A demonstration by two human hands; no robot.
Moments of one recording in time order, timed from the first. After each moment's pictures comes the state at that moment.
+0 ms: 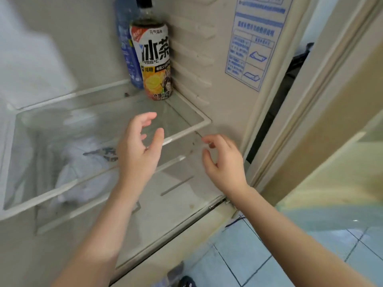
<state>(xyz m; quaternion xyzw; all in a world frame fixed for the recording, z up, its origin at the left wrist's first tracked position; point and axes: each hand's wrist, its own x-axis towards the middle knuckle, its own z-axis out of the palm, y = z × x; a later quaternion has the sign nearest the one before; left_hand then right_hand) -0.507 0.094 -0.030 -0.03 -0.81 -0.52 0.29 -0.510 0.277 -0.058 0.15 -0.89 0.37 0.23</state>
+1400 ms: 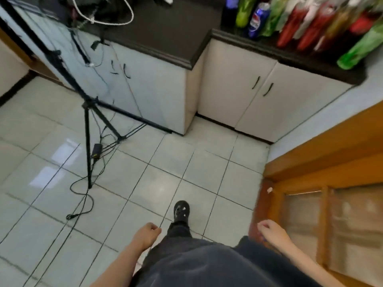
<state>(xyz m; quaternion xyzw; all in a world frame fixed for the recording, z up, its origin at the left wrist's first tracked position) 0.139 0.820 -0.336 -0.58 -0.59 0.24 -0.50 0.451 0.617 -0.297 -0.88 -0.12 0.44 0.12</state>
